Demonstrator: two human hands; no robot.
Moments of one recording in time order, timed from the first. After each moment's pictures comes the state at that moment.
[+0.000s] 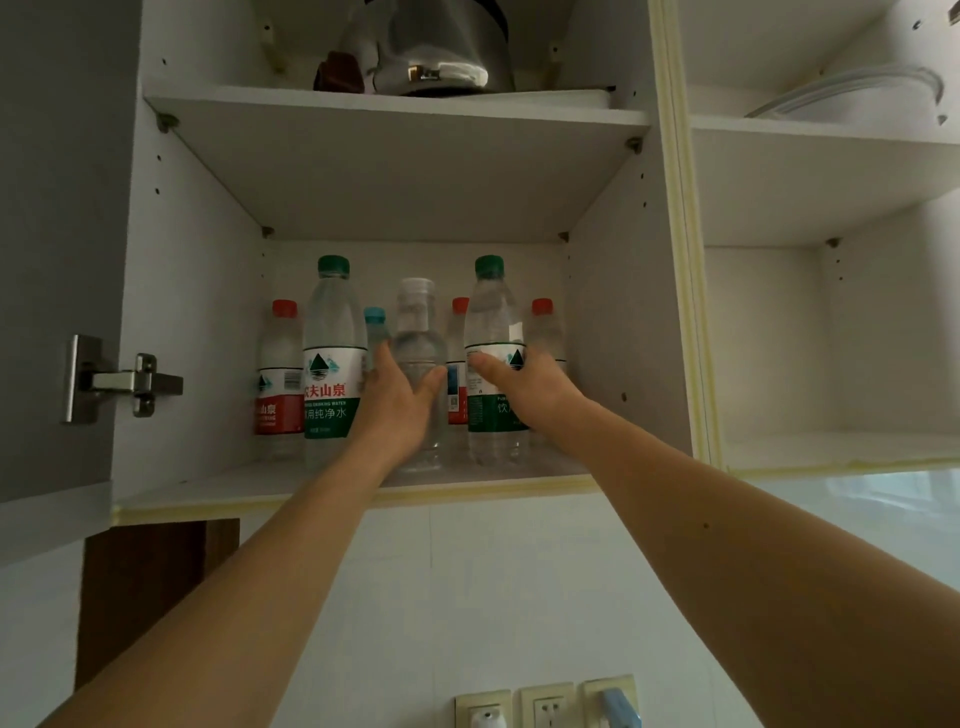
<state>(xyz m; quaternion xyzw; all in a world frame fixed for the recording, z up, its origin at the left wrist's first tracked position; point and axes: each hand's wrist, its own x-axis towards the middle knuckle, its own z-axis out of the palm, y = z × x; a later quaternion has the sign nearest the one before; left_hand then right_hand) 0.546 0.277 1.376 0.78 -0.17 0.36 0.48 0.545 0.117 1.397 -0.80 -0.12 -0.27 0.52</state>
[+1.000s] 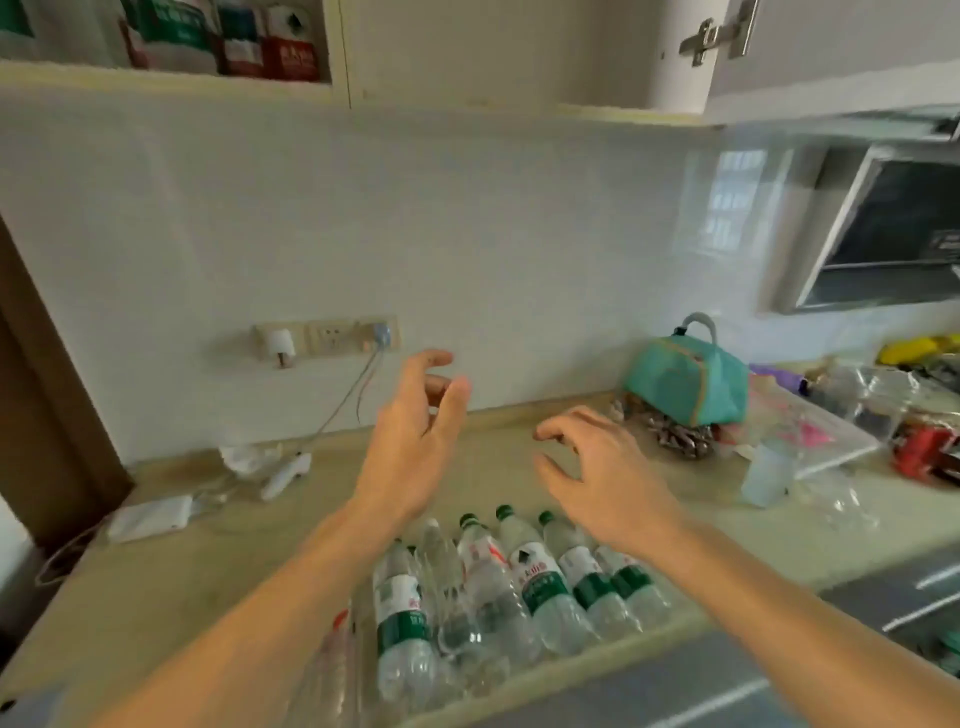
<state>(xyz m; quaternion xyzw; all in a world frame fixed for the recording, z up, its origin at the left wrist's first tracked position) 0.232 0.004 1.048 0.76 -0.26 0.16 0.57 0.168 -0.191 1.034 -0.95 -0.04 -0.21 0.24</state>
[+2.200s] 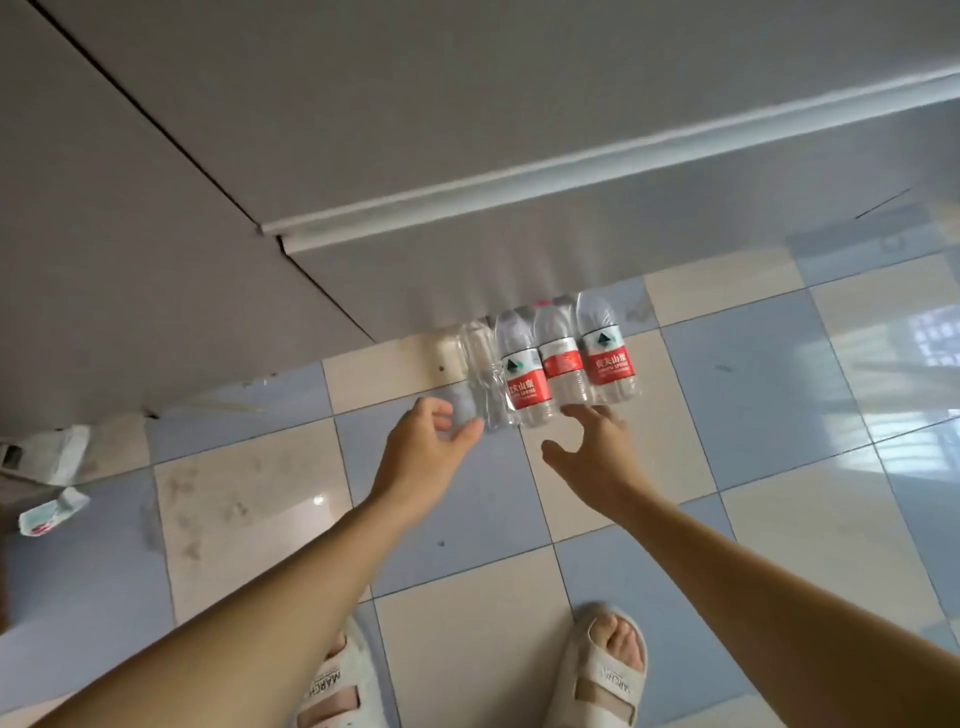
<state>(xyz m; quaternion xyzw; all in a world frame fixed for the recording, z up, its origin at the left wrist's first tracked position) 0.065 -0.072 0.127 0.84 0.10 -0.33 0.41 0.008 -0.271 0.129 -0.85 0.29 0.26 0.35</state>
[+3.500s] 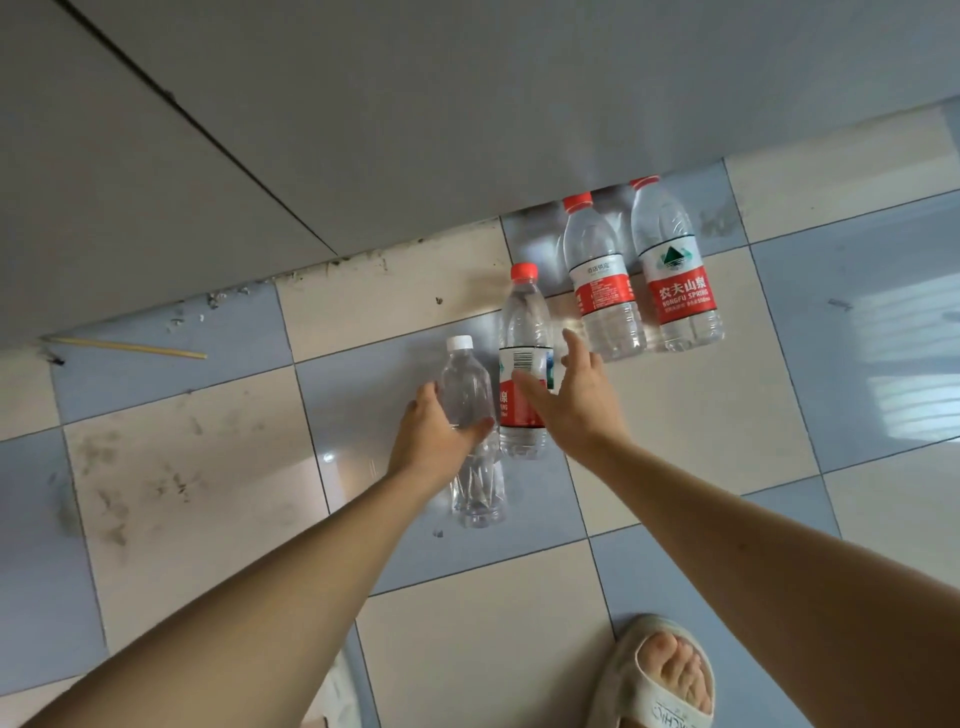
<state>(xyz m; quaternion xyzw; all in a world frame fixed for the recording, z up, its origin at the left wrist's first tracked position) 0.037 -0.079 -0.064 0.85 0.14 -0.38 0.35 0.020 -0.254 -0.068 -0.84 0.28 0.22 0.42</state>
